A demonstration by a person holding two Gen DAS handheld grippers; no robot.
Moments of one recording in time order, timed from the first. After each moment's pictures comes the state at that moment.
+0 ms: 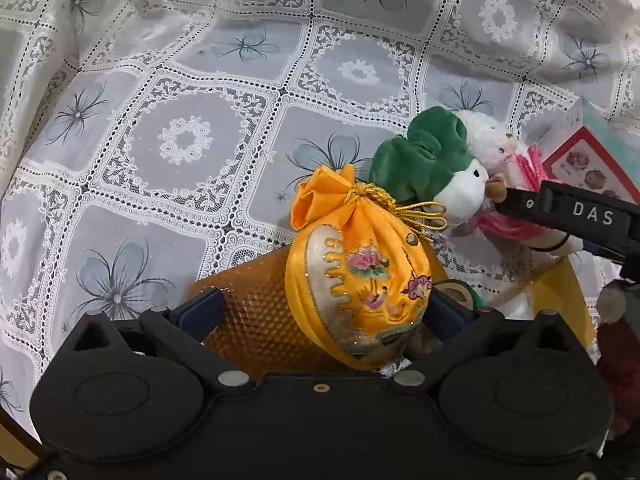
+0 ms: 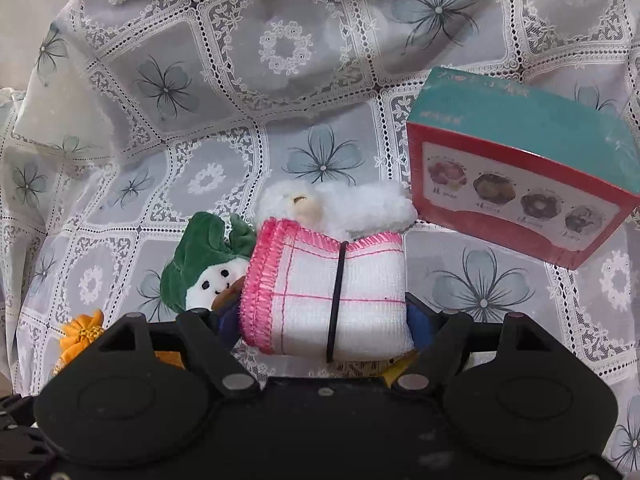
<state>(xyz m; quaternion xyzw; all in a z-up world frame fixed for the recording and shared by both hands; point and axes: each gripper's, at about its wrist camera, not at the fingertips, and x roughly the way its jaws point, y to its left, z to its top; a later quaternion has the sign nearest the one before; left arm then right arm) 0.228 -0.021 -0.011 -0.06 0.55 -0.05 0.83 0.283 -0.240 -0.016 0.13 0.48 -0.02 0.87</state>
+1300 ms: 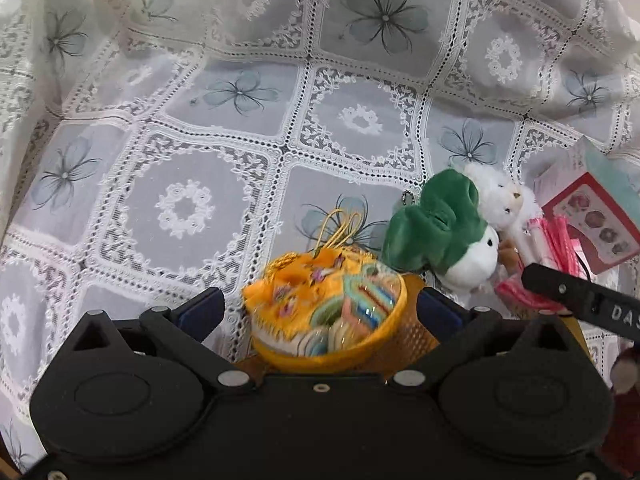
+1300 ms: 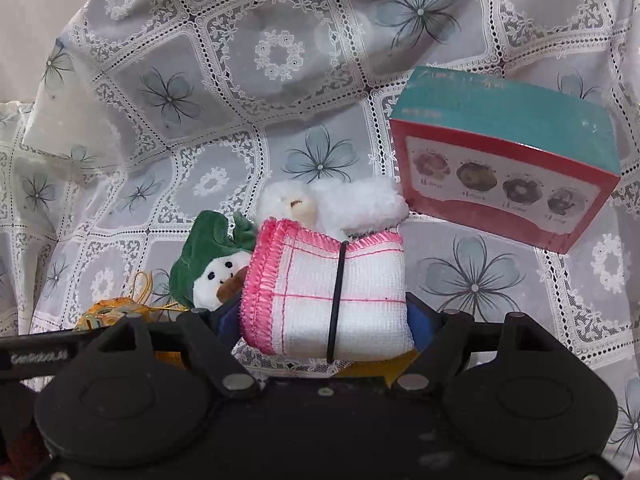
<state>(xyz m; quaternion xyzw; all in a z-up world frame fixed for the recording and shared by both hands) 0.270 -0.006 -0.003 -0.06 0.52 -0.08 0.85 0.270 -0.249 -0.011 0.15 0.48 -0.02 0.87</state>
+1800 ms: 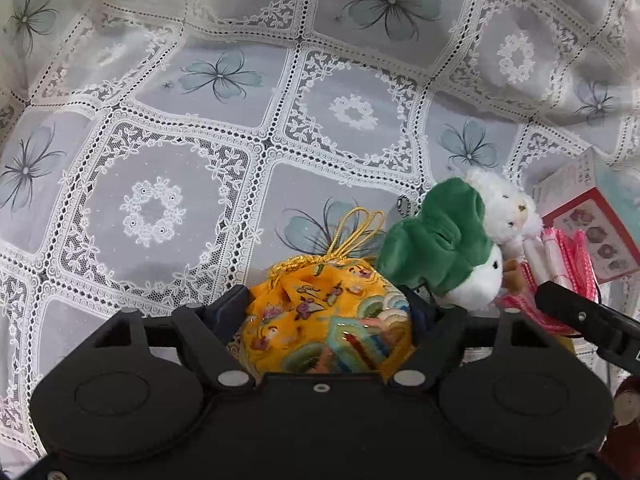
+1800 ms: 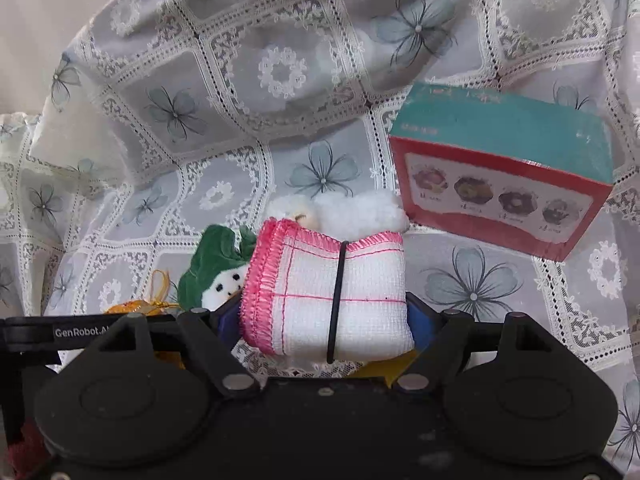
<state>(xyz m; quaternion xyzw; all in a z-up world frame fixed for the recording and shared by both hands) 0.292 -0.004 -0.014 -0.09 0.54 -0.10 0.83 0.266 -0.249 0.002 0.16 0.46 -0.02 0.88</state>
